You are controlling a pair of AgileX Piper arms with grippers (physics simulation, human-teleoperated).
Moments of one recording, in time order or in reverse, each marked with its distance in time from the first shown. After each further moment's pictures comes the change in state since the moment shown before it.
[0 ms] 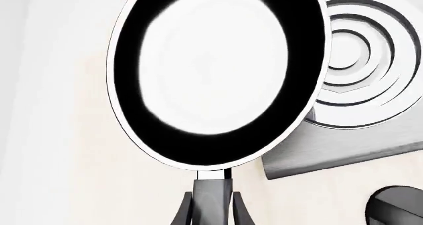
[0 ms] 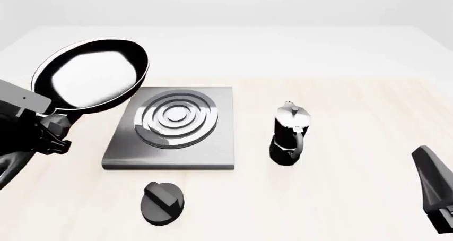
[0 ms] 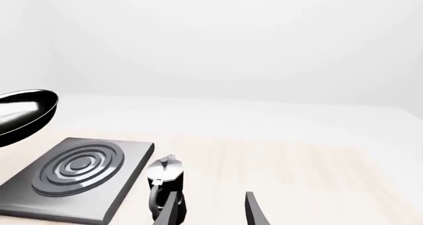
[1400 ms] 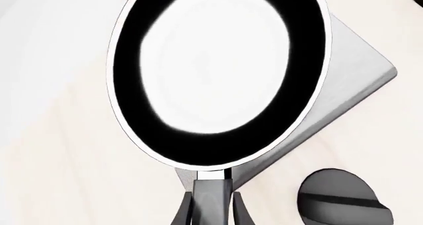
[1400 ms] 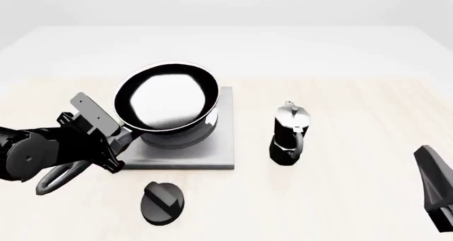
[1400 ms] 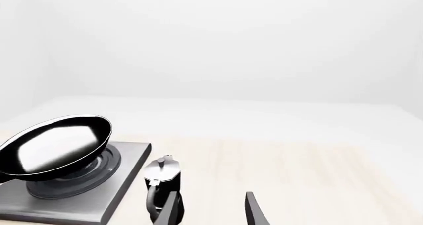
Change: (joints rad) left arm -0.332 0.169 0.033 -0.133 0.051; right arm -0.019 -0.002 -0.001 0.005 0.008
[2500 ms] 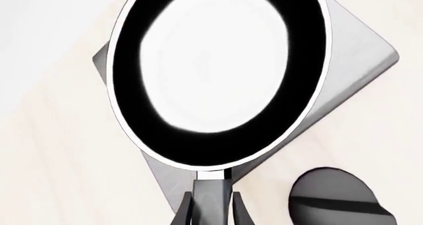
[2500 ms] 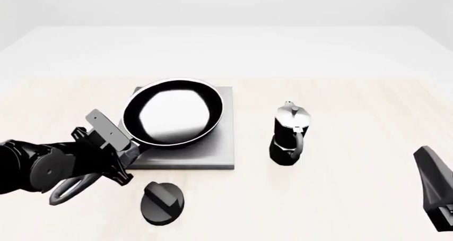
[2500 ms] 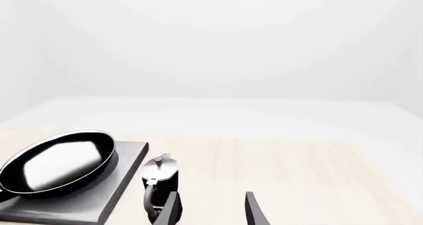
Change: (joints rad) left arm -0.018 0.122 0.067 -0.142 -0.002; right arm -0.013 0.000 0.010 -0.004 0.004
